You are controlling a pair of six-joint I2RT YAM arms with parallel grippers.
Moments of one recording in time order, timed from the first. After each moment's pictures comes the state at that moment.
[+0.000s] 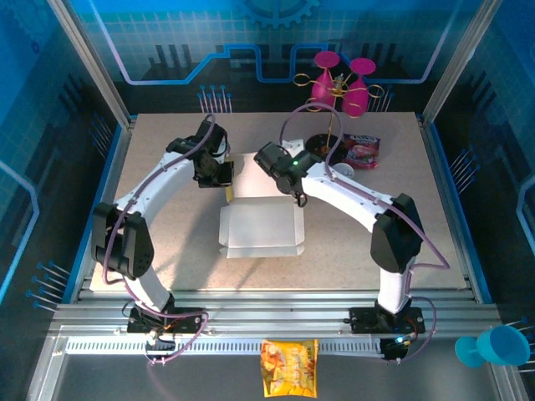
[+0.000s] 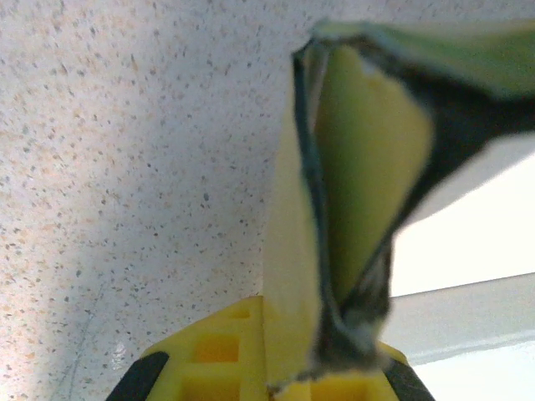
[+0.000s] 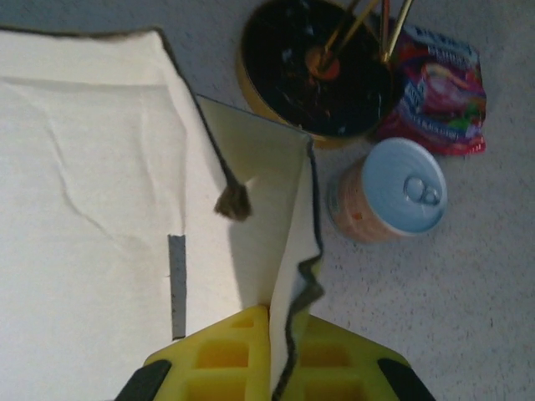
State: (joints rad) left arm -0.29 1.70 1.45 -0.92 0.11 -0.36; right arm 0.77 1.89 1.66 -1.01 0.70 0.63
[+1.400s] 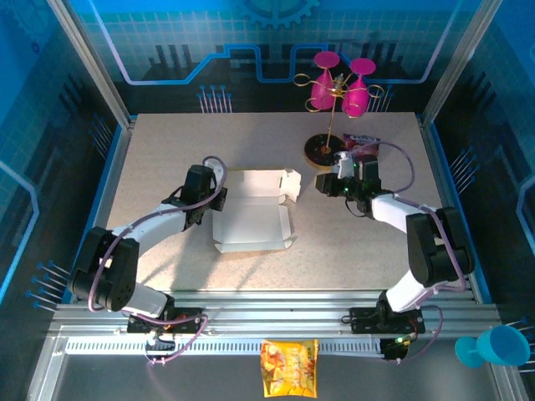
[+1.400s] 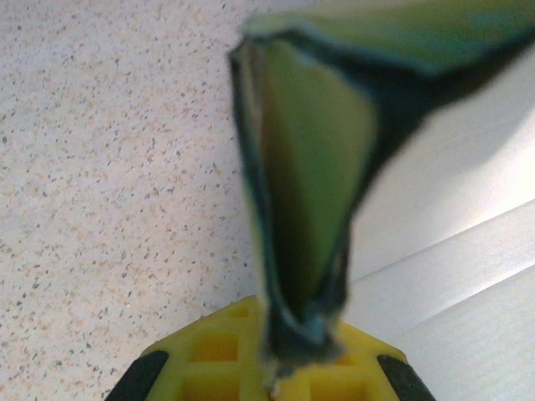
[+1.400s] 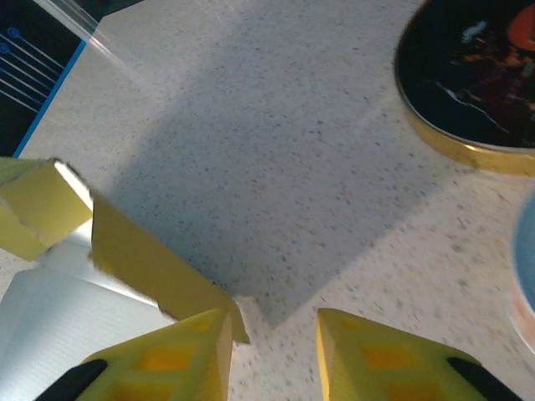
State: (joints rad) left arm -0.29 1.45 0.75 -0.03 -0.09 0.00; right arm 0.19 1.62 0.82 0.19 -0.48 0.29
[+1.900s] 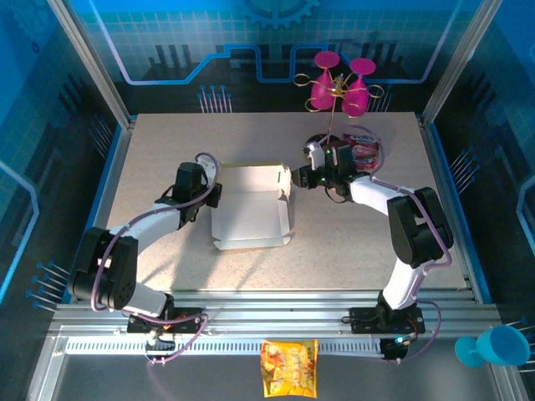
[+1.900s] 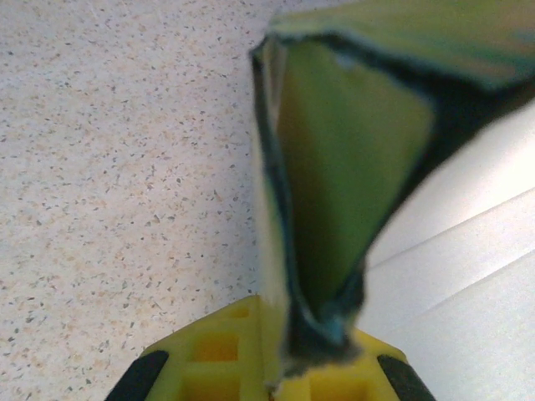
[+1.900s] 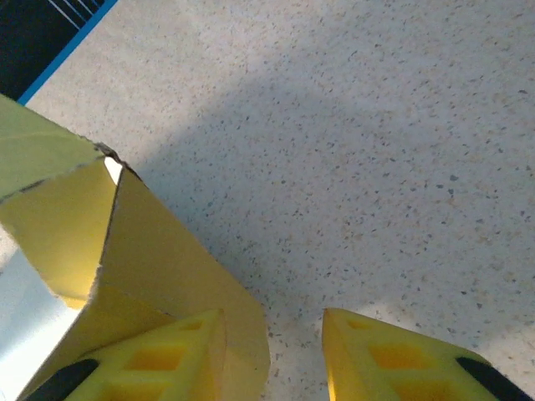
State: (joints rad) left arm -0.20 1.46 0.75 0.04 0.06 0.02; right arm 0.32 1.80 1.07 0.07 -0.51 0.11
